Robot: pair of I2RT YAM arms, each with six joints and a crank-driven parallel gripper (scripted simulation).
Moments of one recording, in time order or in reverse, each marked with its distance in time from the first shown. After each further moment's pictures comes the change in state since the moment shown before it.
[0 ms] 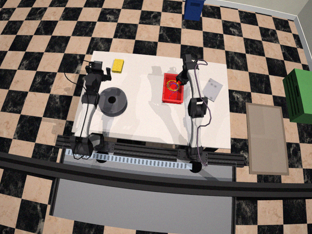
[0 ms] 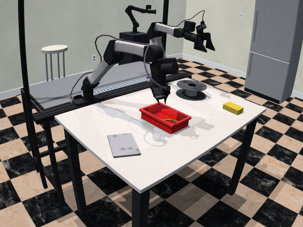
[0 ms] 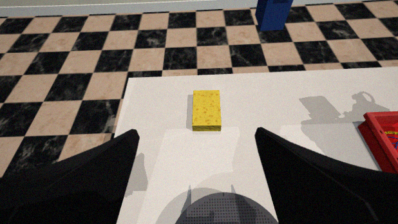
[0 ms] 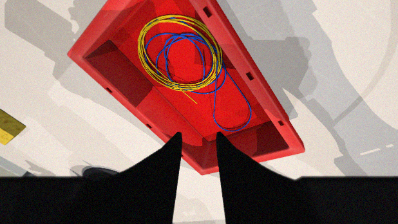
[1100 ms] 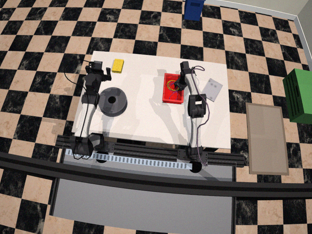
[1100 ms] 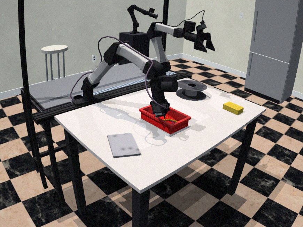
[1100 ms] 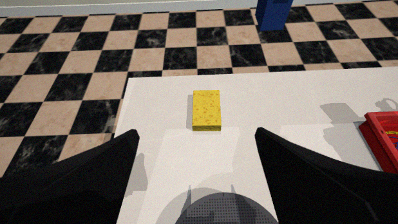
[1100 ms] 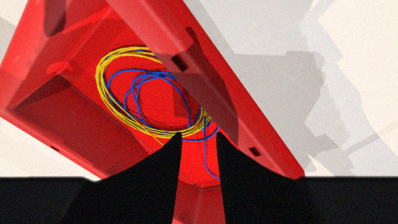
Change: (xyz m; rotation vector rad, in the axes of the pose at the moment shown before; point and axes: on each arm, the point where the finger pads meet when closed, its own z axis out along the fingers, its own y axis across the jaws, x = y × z) left arm 0.000 0.000 0.000 0.000 0.000 0.000; right arm 0.013 -0.015 0.078 0.011 0.013 0.002
